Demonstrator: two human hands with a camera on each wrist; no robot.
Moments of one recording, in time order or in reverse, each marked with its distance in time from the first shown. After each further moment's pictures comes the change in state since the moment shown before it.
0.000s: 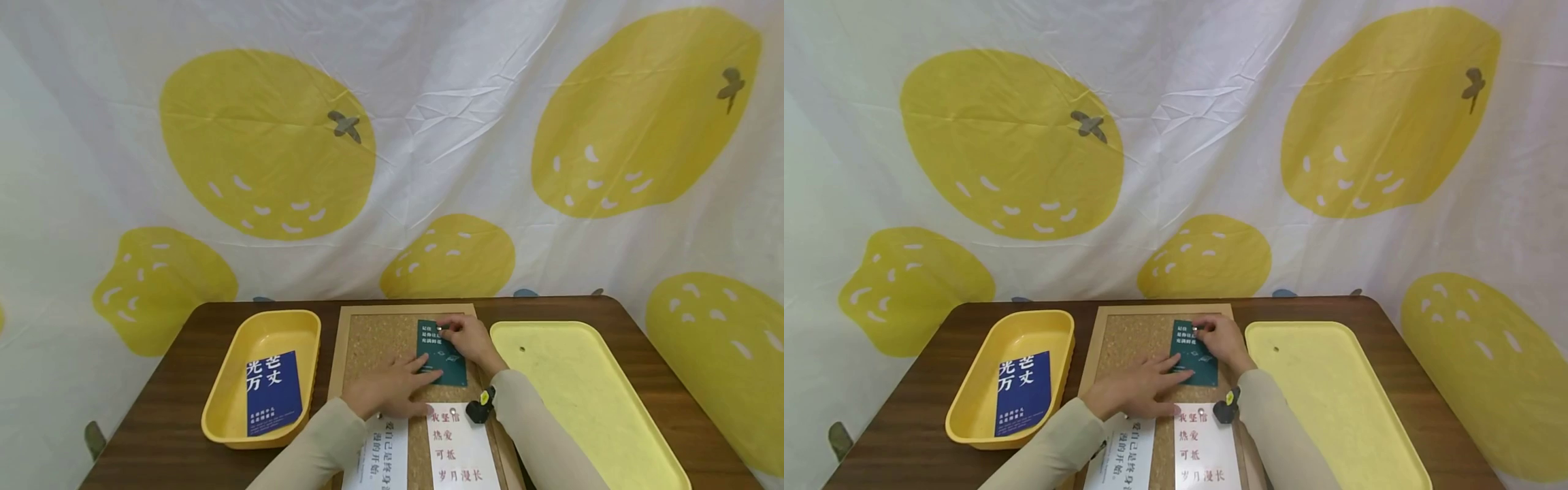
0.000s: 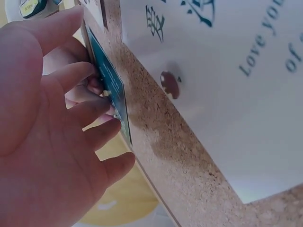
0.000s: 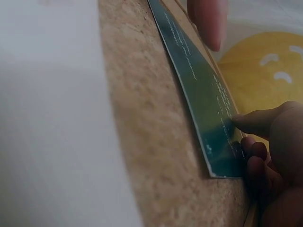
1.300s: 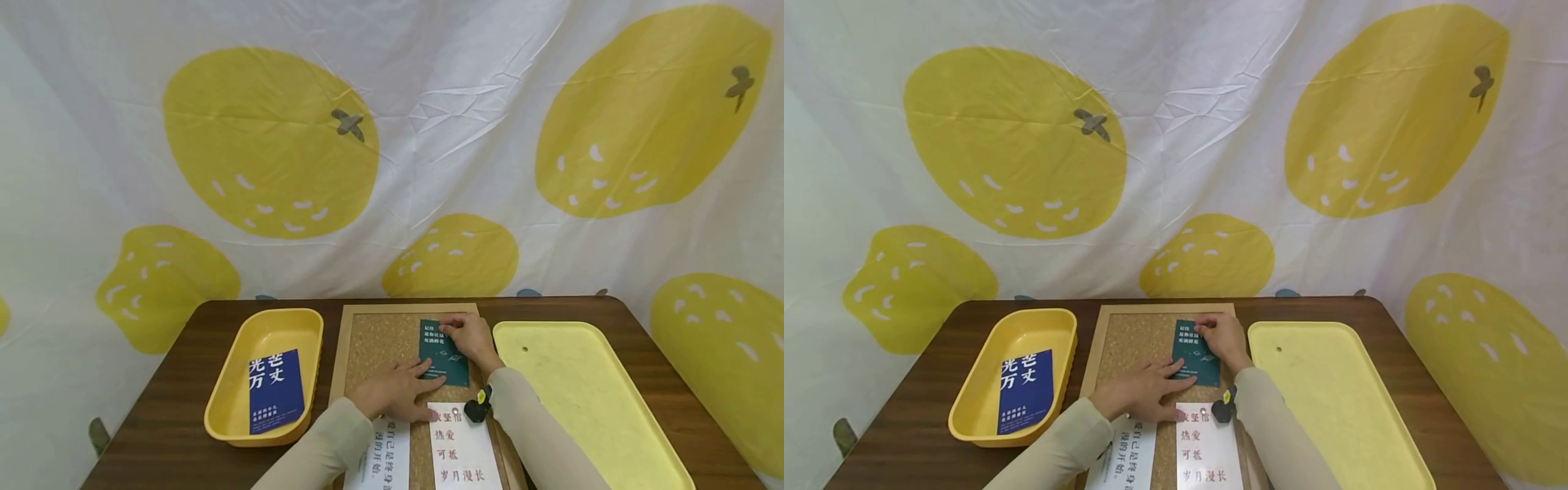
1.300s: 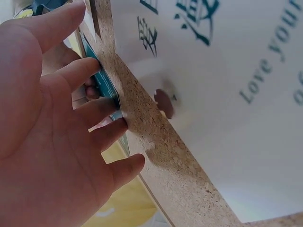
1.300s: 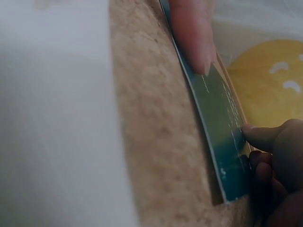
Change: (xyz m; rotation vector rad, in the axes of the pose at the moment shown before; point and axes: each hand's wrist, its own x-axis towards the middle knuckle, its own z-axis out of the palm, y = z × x) left_hand 0.004 0.003 0.006 0.038 -0.059 -0.011; right_hand 0.002 -0.002 0.008 -0.048 0.116 0.023
